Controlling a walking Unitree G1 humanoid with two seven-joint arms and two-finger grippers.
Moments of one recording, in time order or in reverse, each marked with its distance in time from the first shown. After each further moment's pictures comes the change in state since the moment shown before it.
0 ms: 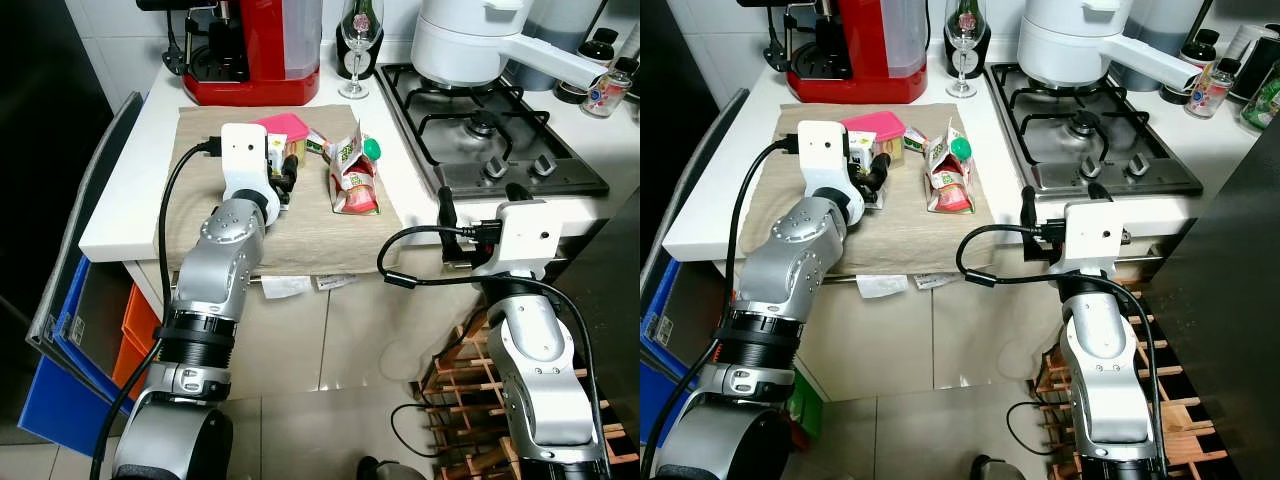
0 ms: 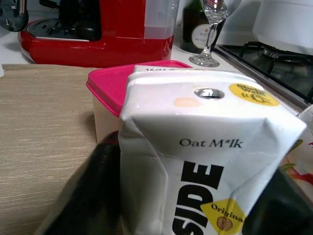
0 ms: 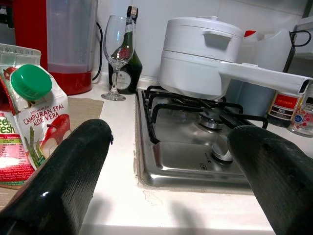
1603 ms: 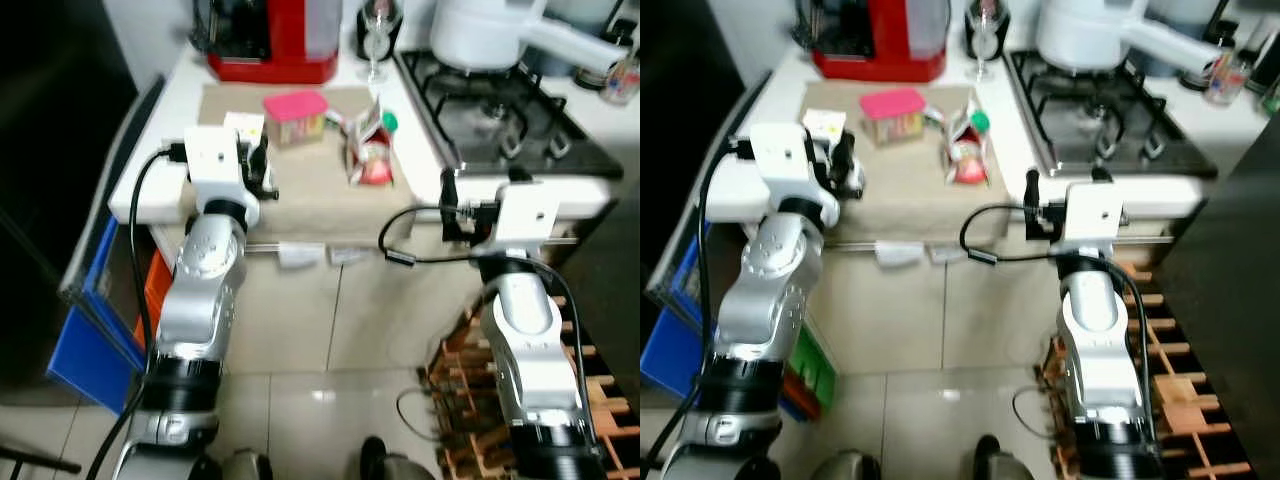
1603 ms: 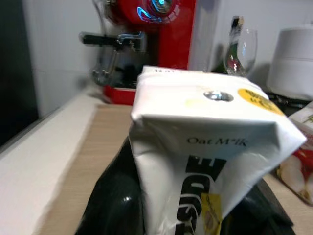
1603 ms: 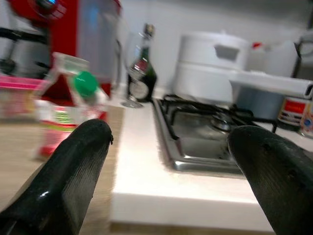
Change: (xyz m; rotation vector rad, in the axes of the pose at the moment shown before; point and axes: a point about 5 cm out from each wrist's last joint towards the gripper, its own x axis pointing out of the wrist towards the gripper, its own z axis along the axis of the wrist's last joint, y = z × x) left arm -0.031 0.014 0.008 0.041 -0.257 0.048; right arm 0.023 -0.002 -0.008 0.026 -0.037 -0.033
